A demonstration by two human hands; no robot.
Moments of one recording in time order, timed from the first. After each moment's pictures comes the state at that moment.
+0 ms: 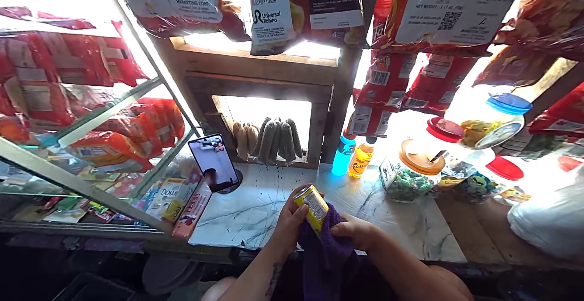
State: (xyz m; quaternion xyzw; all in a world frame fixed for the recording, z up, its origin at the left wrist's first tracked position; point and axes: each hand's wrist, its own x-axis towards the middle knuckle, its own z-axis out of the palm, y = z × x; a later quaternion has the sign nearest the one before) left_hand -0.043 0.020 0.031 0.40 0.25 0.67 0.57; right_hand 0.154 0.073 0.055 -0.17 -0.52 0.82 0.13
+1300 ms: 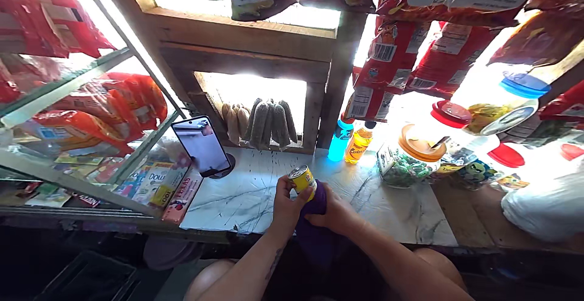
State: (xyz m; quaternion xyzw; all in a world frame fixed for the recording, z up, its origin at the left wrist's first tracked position) left_hand -0.026 0.030 0.016 0.38 0.47 0.68 0.41; right_hand 0.128 0.072 0.062 -0.47 -0.78 0.41 0.05
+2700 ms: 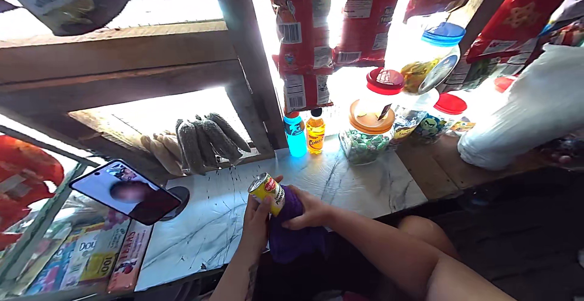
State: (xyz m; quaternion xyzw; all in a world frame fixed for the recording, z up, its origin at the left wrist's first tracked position) left_hand -0.029 0.041 0.009 0.46 0.38 0.63 0.50; right_hand 0.146 0.093 -0.002 -0.23 -0.72 0.59 0.29
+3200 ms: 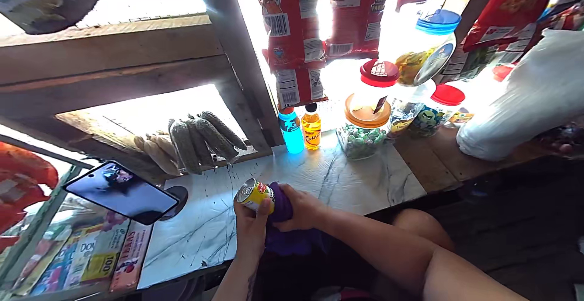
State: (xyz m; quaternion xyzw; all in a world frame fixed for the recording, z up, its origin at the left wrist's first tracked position) left_hand -0.020 0.023 0.013 0.44 0.47 0.66 0.38; right_hand 0.135 0.079 0.015 -0.35 -0.81 0.43 0.19
